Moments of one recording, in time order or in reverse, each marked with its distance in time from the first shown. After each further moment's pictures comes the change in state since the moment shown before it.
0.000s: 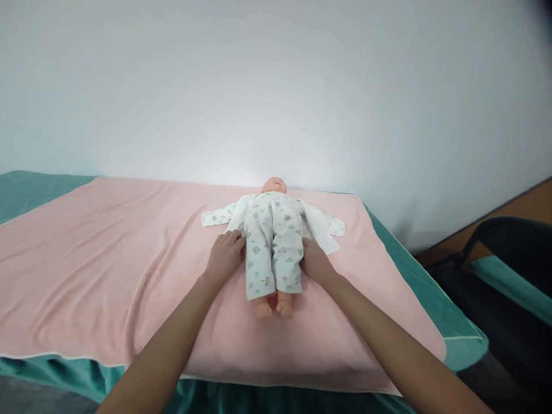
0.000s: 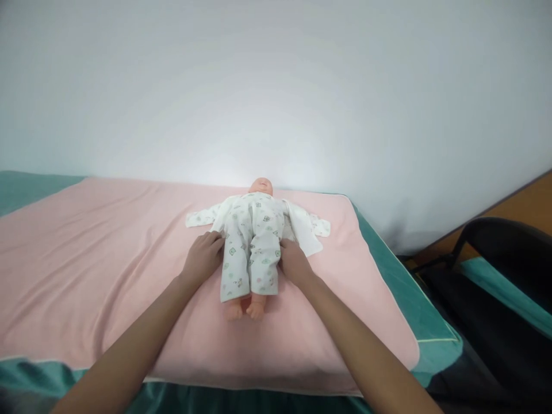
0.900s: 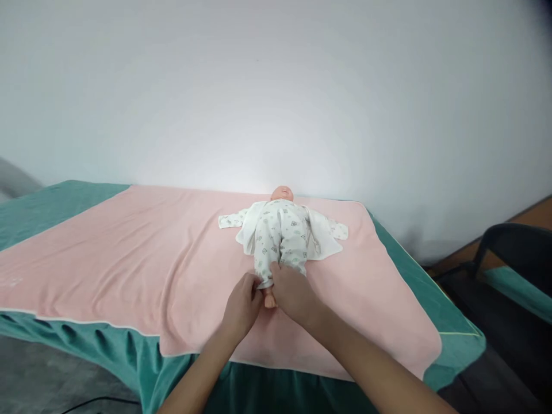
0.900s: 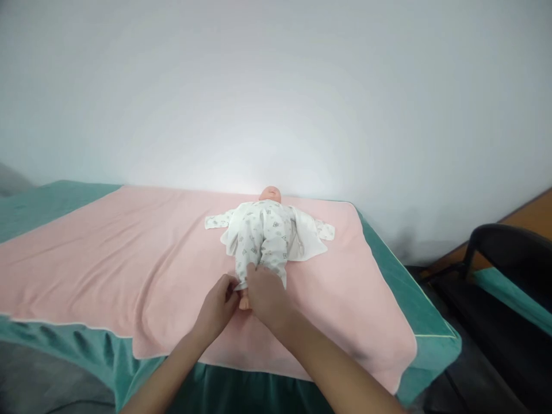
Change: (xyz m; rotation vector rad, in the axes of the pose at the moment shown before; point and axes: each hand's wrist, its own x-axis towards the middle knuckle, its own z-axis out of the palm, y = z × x) left_hand -0.096 0.092 -0.042 -0.603 -0.070 -0.505; right_hand -0.041 -0.155 -0.021 -0.172 -0.328 0.105
